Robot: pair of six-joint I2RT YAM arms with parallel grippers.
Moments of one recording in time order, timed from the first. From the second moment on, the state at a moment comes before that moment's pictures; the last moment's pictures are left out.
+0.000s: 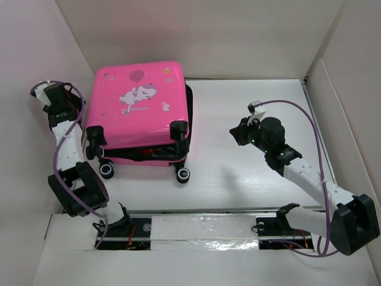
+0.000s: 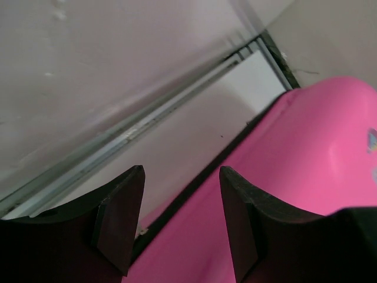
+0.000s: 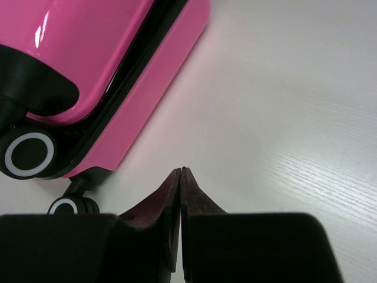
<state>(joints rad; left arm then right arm) 0.41 1.48 1.30 -0.32 -0.15 -0.57 0.45 1.11 0.72 0.11 -0.16 0.25</state>
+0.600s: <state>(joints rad) 0.36 1.66 1.18 -0.18 -0.26 -0.62 0.45 1.11 0.72 0.11 -0.13 0.25</state>
